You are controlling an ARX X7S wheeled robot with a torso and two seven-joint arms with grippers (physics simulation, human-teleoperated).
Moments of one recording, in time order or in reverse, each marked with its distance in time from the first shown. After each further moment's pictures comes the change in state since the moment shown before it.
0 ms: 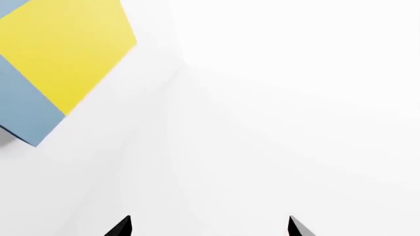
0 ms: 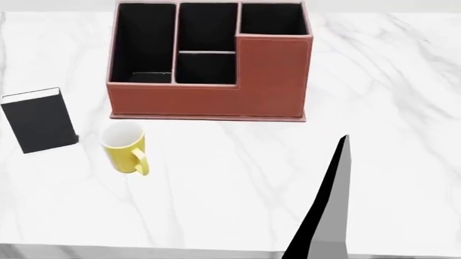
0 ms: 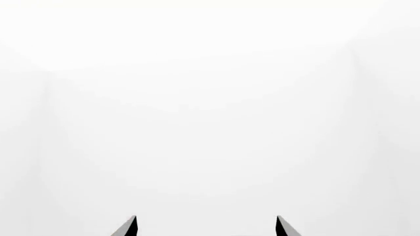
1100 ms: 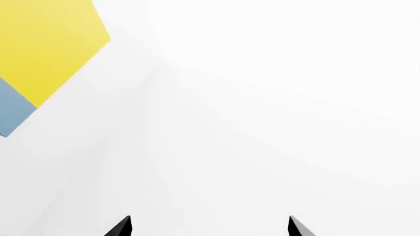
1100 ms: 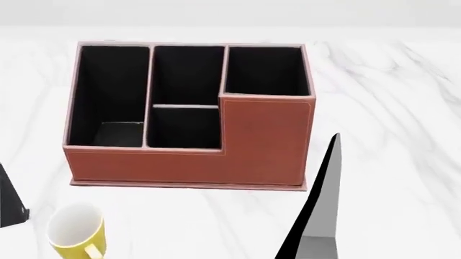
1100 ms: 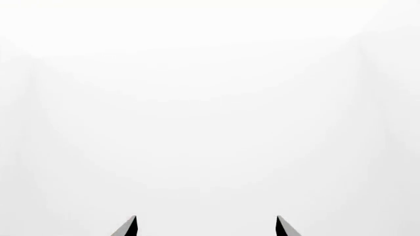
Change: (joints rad) left arm -0.060 0.001 0.033 0.001 0.038 -0.036 0.055; right arm 0.011 -0.018 0.006 0.000 0.023 0.048 0.000
